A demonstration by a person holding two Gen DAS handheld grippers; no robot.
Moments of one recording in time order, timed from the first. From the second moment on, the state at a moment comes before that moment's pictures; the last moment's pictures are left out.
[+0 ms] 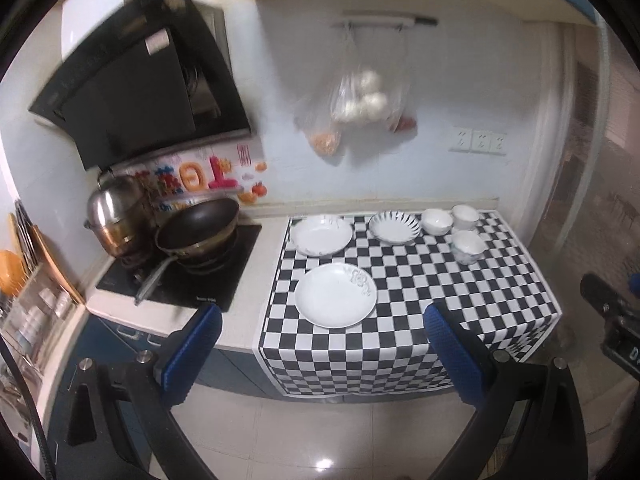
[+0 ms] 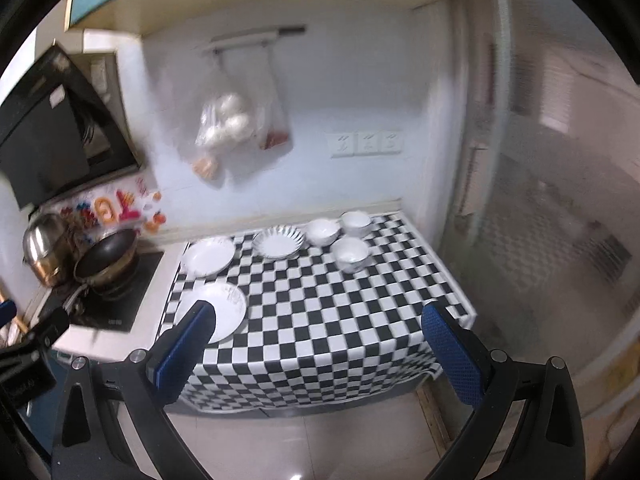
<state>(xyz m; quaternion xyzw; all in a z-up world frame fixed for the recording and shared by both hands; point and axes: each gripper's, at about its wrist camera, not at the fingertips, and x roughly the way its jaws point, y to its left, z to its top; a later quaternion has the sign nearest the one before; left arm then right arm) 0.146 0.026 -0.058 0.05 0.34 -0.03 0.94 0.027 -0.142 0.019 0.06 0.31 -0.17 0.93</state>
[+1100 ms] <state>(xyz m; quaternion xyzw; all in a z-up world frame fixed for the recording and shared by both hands) 0.529 0.092 -0.412 -0.09 0.71 -0.01 0.70 0.533 -0.150 -0.413 0.18 0.71 0.08 0.68</state>
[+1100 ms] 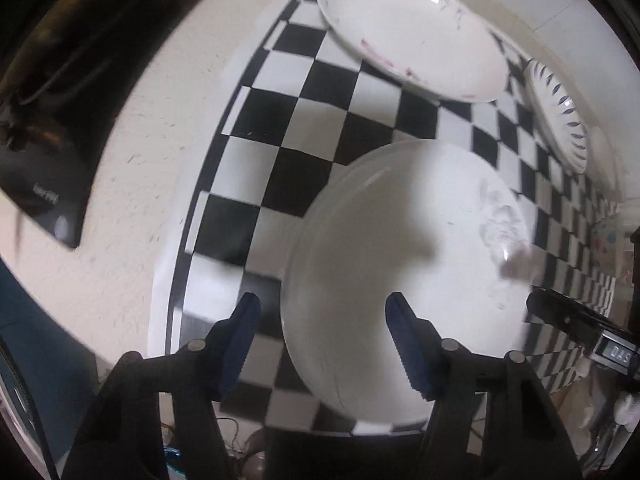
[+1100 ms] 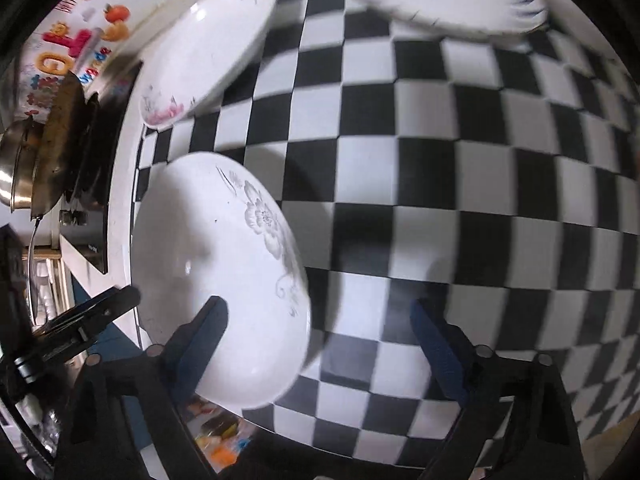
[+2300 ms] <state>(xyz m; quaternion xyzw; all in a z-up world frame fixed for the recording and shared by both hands) 0.535 -0.124 -0.361 0.03 0.69 -0.15 0.71 0.504 -0.281 -0.398 0.23 0.68 -0.02 0.70</state>
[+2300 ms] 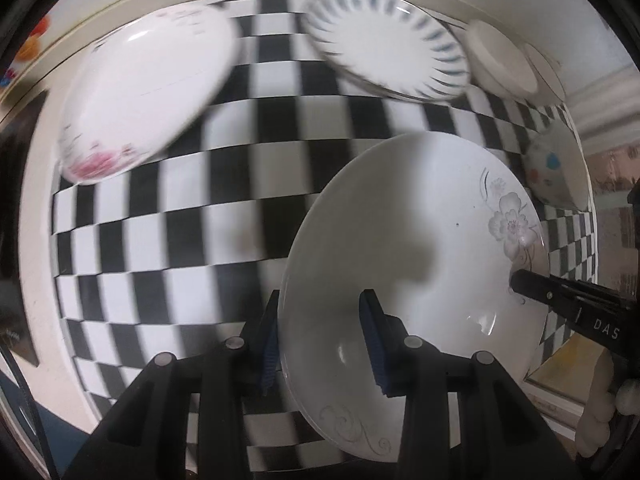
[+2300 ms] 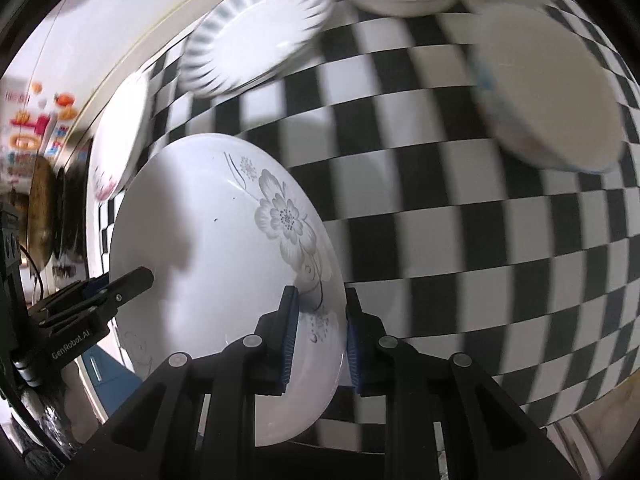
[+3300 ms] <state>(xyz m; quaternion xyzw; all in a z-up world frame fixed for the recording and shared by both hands) 0.517 -0.038 -0.364 -0.03 0.67 -0.07 0.74 0.494 -0.339 -0.408 0.20 0.70 0.00 0.69</state>
